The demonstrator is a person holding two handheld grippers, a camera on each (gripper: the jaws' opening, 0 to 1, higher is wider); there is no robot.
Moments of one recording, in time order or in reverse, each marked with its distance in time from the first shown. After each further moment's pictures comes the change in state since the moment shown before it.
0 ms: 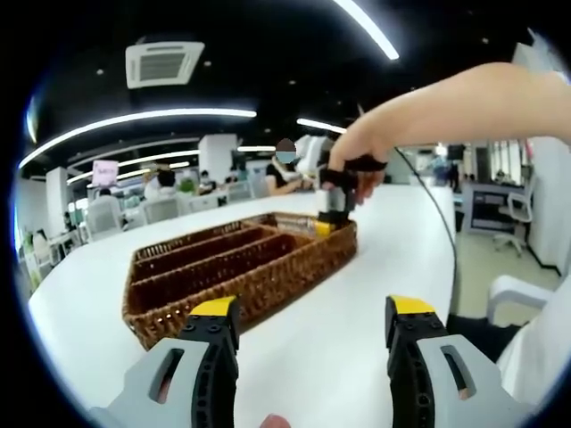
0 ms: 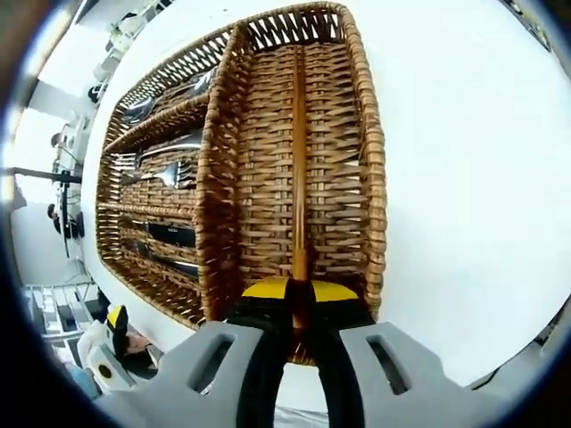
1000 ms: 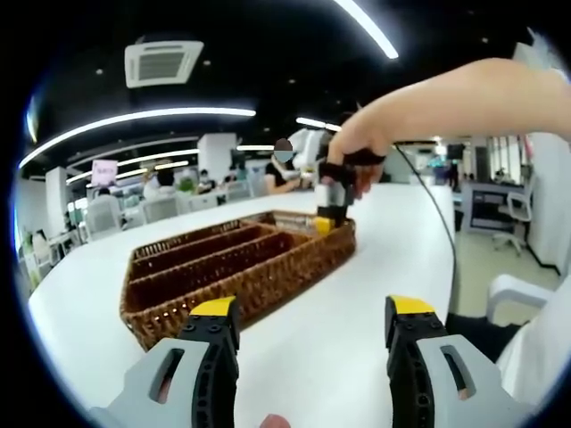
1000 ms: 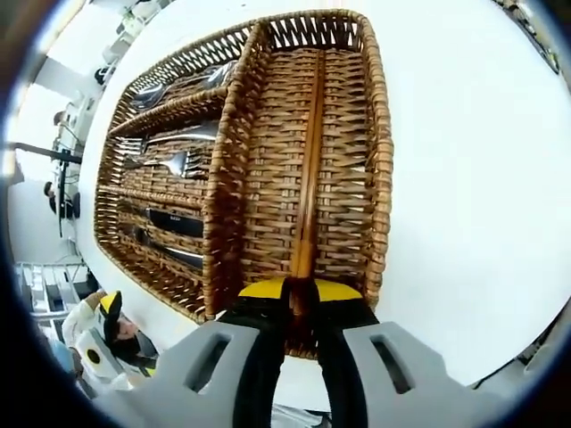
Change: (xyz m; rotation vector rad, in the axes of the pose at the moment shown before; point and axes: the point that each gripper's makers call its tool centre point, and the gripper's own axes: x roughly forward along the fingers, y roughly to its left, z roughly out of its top) left arm 0.002 -0.002 -0.003 0.000 0.005 -0.003; right arm -0.006 0.001 0.001 -0.080 0.004 -0.021
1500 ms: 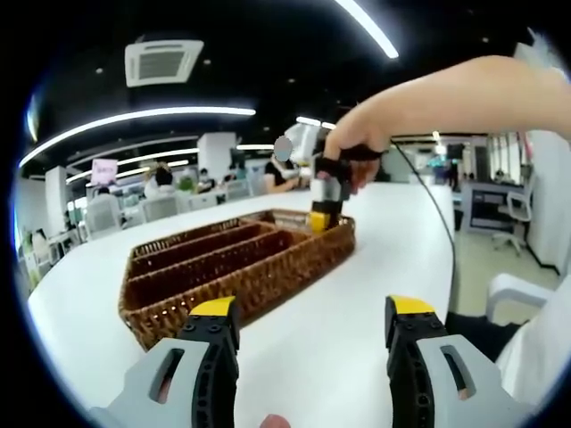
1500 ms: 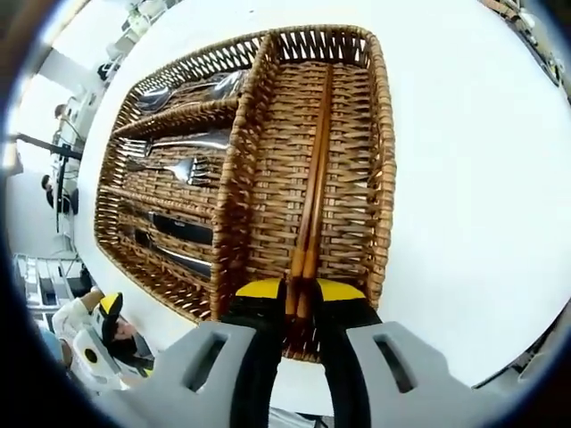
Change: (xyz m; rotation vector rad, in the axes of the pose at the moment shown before) left arm -0.001 -0.001 -0.003 -0.001 0.002 -0.002; right arm -0.006 0.005 0.014 -0.043 -0.048 -0.020
